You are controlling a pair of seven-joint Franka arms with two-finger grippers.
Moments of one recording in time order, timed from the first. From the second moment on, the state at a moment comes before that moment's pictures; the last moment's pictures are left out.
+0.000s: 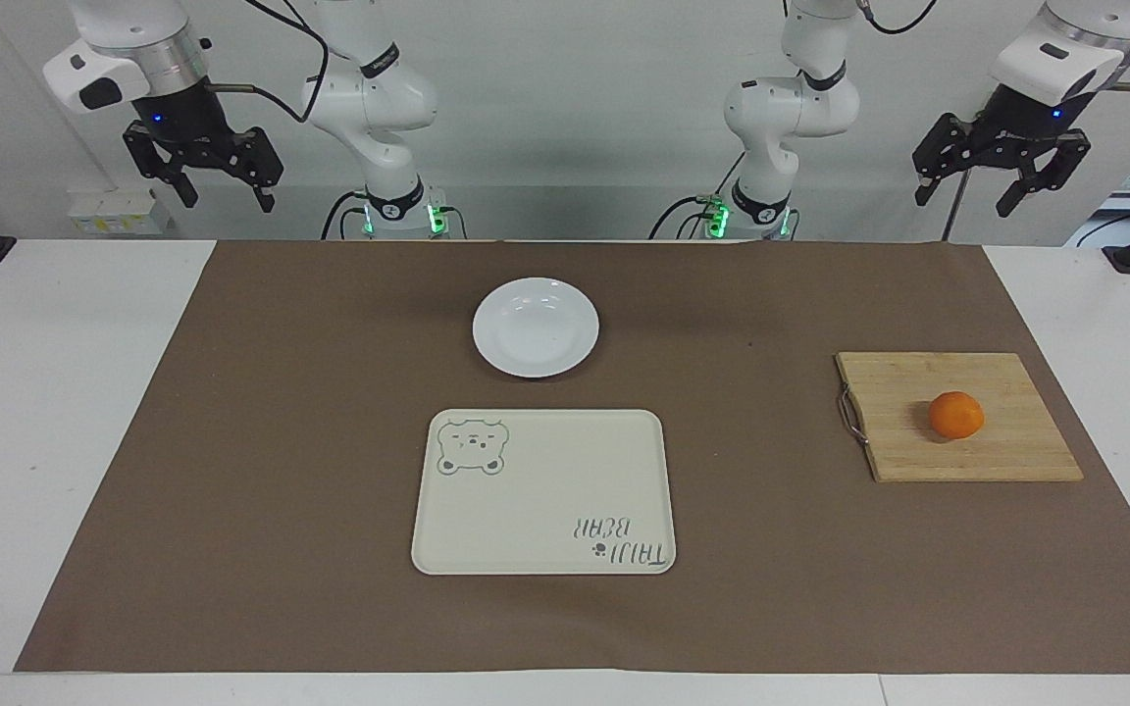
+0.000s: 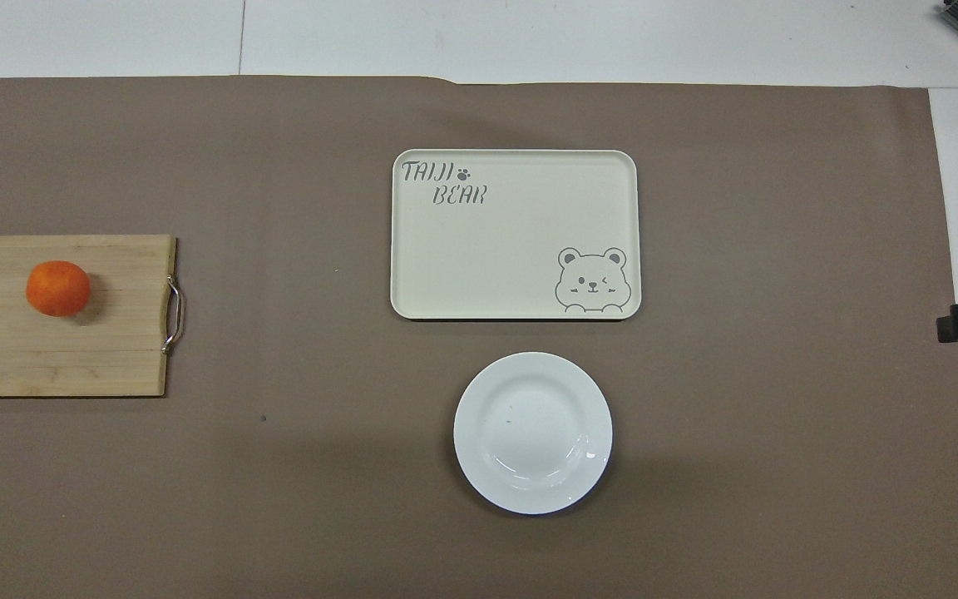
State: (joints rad) left arm -0.06 -0.03 0.02 -1.37 -0.03 1.36 0.19; right arm 0.03 -0.14 -0.09 -1.61 -0.05 1.46 0.01
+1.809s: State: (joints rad) left arm 0.12 -0.02 0.05 -1.53 -0.03 1.62 0.41; right arm 0.03 -0.14 -0.09 -1.61 -0.05 1.46 0.01
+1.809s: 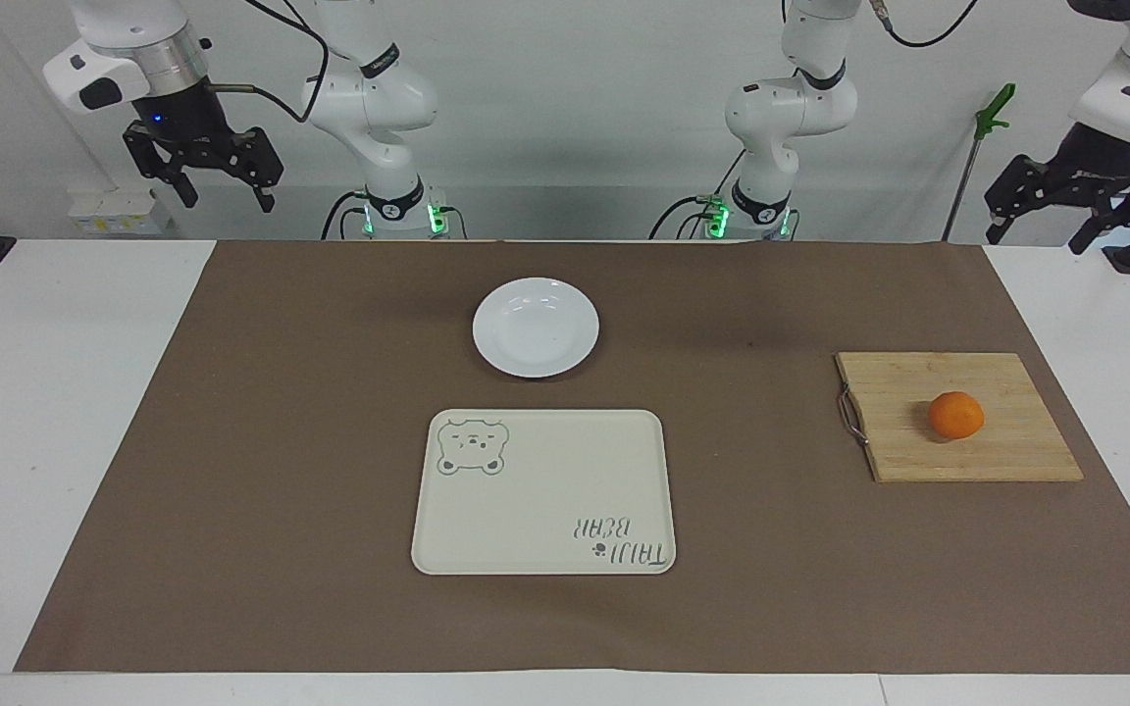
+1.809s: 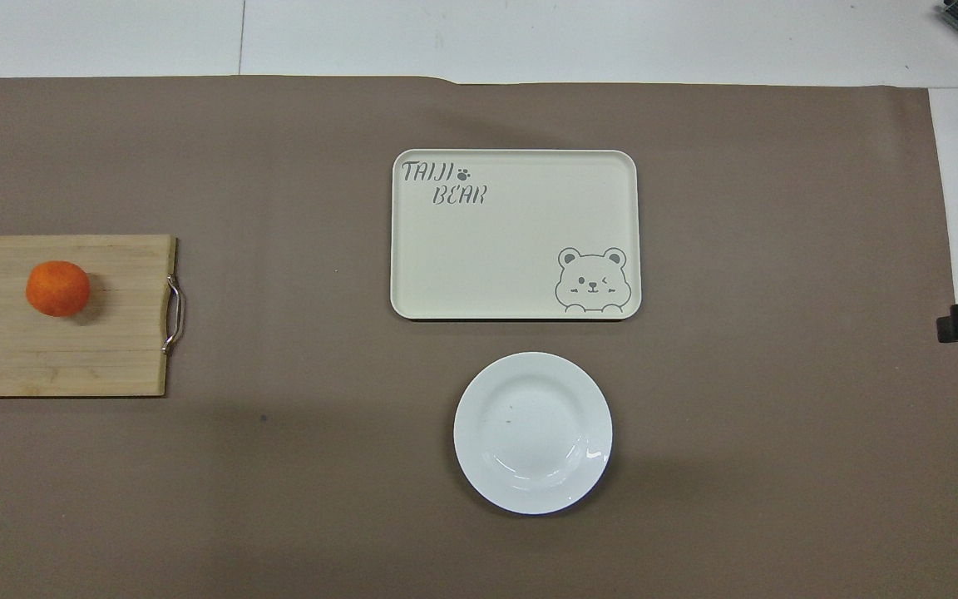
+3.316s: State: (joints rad) left arm 0.19 0.29 0.02 -1.93 -0.07 2.27 0.55; right arm 0.03 -0.14 -0.09 -1.61 -0.05 1.46 0.01
